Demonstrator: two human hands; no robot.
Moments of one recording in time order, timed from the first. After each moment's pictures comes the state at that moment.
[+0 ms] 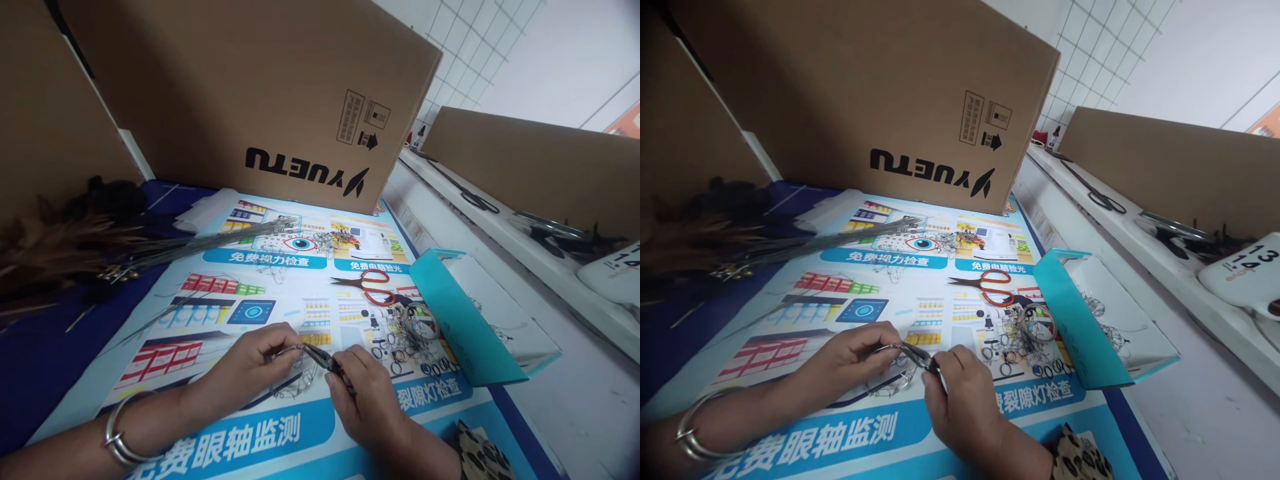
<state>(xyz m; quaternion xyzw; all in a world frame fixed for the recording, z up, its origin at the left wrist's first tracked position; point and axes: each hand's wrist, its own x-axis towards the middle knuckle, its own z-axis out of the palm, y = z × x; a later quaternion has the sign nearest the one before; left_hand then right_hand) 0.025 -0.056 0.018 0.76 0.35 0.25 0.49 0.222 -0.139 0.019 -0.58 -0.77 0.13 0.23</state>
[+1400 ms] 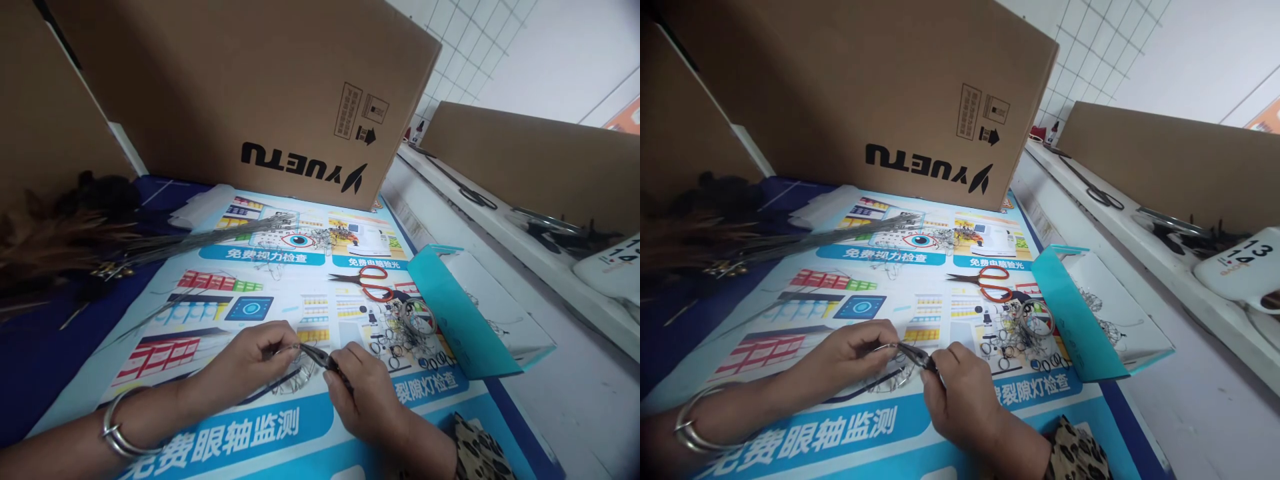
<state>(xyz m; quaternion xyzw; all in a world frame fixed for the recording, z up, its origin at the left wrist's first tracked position) 0.023 -0.055 0.010 0.76 0.34 0.24 0.50 0.224 -0.140 0.022 -0.58 -0.79 0.13 0.17</state>
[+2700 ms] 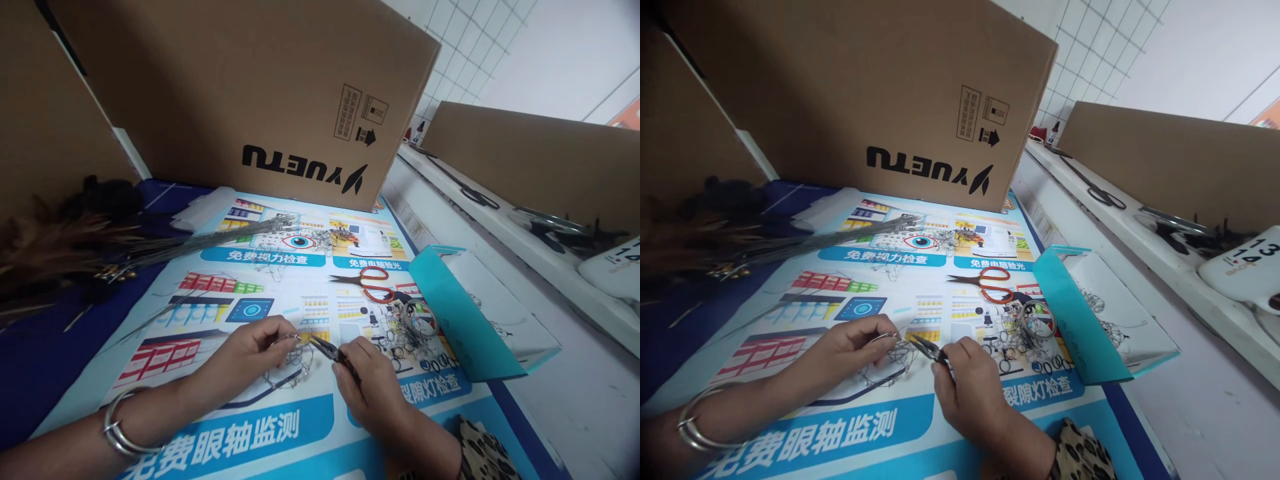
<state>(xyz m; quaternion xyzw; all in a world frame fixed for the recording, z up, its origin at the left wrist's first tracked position) 0.024 -0.053 0.011 0.69 0.39 0.25 0.56 0.235 -0.135 0.019 -0.60 -0.76 0.13 0.21</state>
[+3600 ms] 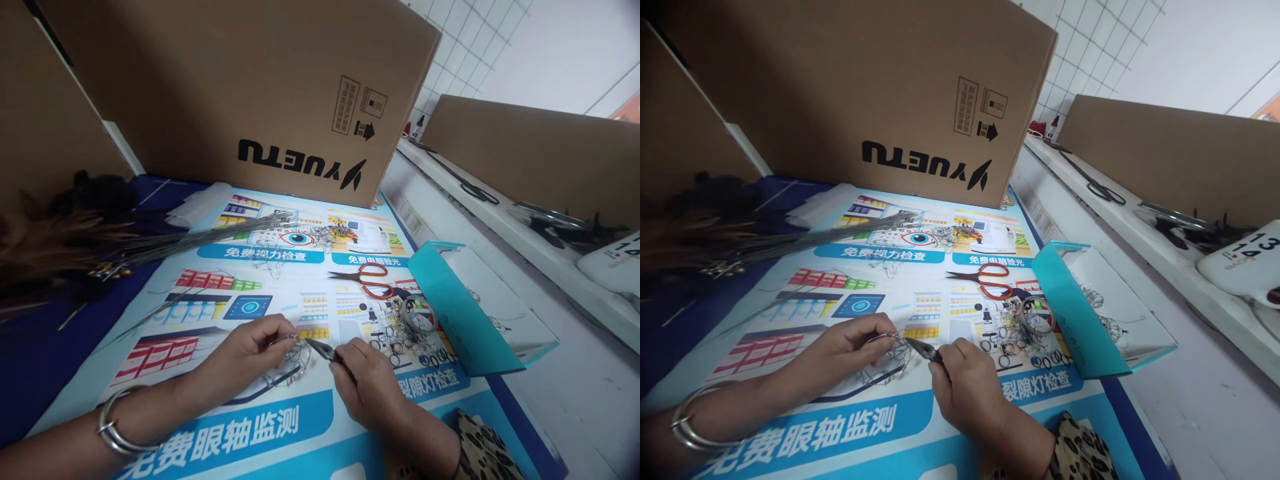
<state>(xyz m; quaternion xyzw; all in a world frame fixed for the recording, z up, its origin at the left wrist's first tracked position) 0.024 -0.052 0.012 0.72 0.37 0.24 0.54 0.233 -0.137 0.014 -0.59 -0.78 0.11 0.17</state>
